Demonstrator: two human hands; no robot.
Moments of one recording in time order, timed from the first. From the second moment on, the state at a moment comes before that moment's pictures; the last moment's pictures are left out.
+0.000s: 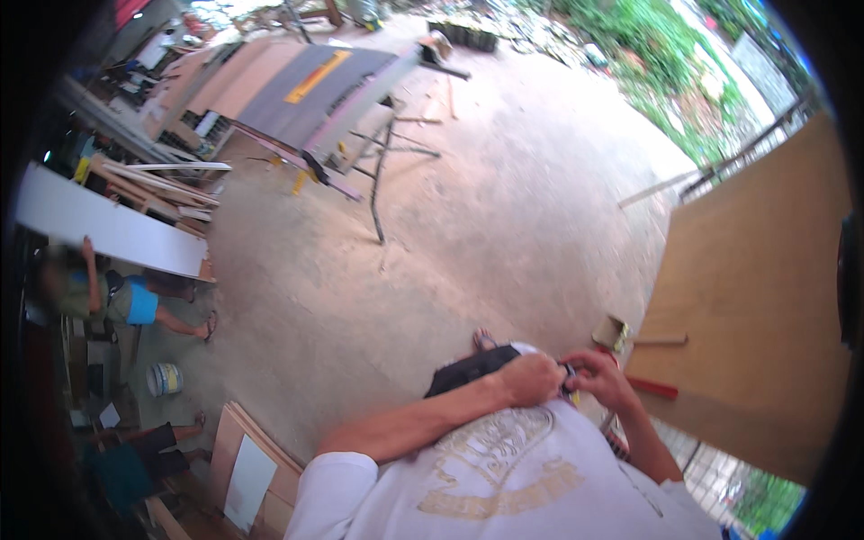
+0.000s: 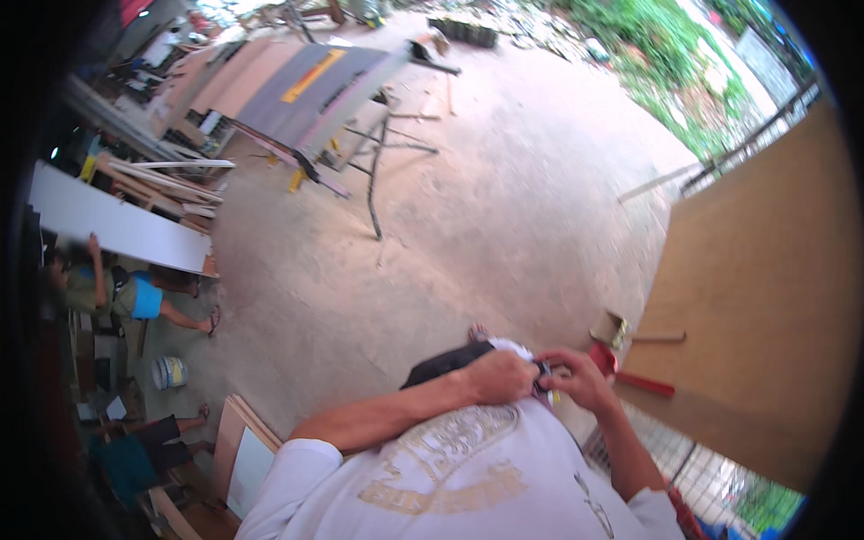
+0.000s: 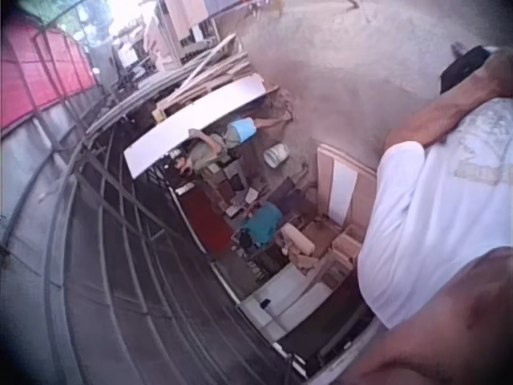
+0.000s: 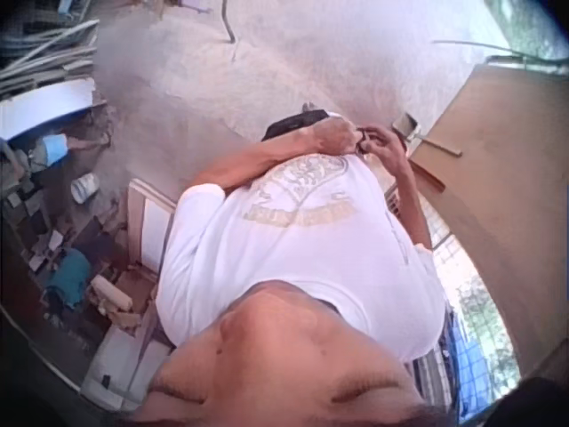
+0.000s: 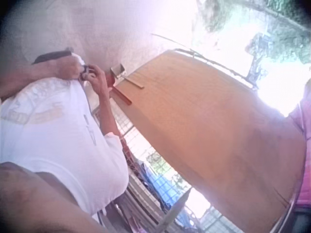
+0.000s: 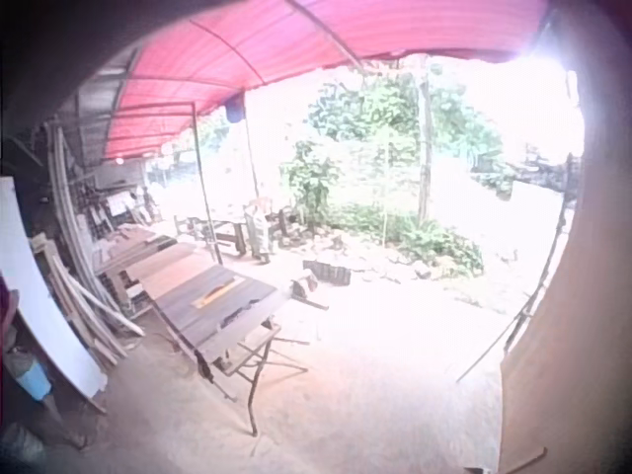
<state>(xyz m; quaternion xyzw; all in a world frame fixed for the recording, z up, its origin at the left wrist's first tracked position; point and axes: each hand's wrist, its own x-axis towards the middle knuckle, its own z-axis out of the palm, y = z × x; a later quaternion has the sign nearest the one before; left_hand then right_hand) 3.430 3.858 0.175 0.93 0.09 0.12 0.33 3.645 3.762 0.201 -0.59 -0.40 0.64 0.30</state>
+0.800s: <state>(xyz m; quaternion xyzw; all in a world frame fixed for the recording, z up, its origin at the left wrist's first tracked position) 3.199 3.905 0.182 0.64 0.57 0.09 0.51 3.627 3.816 0.169 -0.42 -0.52 0.73 0.13</state>
